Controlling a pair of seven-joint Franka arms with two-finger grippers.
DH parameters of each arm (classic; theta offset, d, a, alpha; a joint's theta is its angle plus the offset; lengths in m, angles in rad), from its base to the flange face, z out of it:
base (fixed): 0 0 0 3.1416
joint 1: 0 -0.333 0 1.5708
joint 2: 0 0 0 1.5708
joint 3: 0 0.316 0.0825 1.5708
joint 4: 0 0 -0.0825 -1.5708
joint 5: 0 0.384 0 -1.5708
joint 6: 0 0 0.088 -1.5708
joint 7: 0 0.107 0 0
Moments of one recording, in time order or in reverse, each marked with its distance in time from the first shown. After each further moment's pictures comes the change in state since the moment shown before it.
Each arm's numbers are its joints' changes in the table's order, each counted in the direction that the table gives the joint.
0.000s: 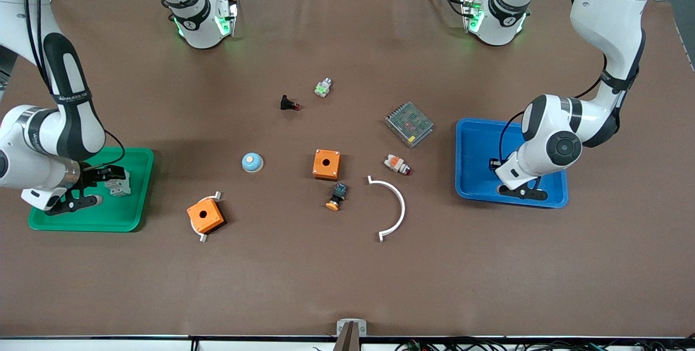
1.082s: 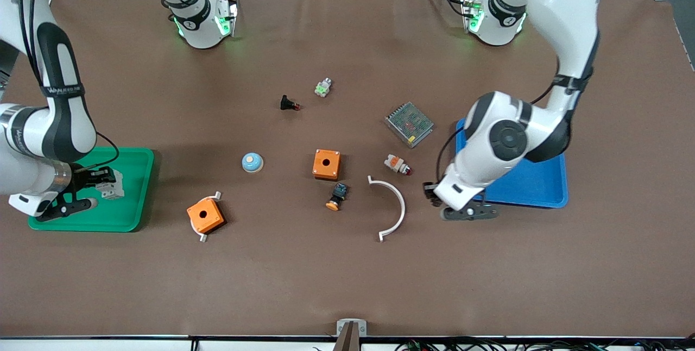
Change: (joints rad) left arm 0.288 0.130 -0.054 0.481 -0.121 0.071 -0.476; right arm -0.085 -0.070 0.021 0.146 -0.001 0.235 0.096
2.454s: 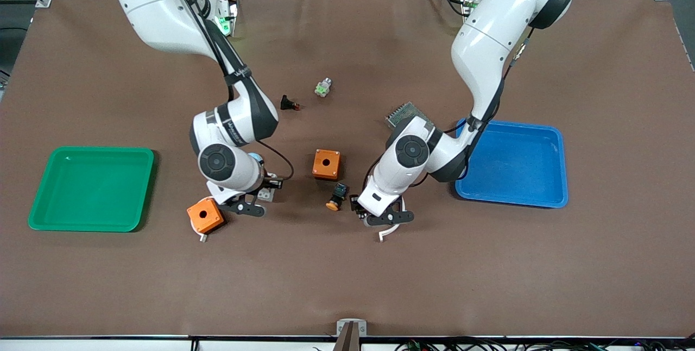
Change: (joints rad) left arm 0.208 0.347 0.029 0.271 0.000 -0.244 -0.193; right arm -0.583 0.207 0.010 0.056 0.194 -0.227 0.958
